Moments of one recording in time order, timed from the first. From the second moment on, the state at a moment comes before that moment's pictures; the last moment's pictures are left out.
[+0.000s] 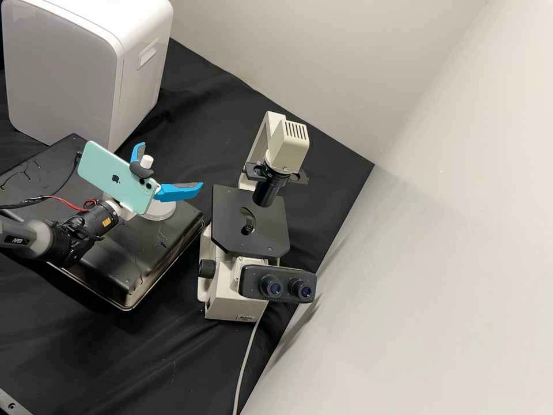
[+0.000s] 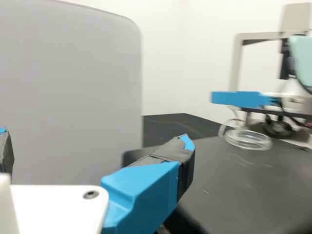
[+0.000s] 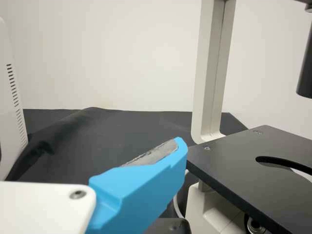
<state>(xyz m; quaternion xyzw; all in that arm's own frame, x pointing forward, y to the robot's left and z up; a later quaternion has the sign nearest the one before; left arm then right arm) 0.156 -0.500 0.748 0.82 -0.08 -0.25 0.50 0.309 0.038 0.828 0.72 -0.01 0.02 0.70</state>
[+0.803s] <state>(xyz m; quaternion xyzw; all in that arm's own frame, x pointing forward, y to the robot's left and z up) 0.112 -0.532 0.740 0.82 -0.14 -0.29 0.48 0.309 0.038 0.828 0.72 -0.01 0.02 0.70</state>
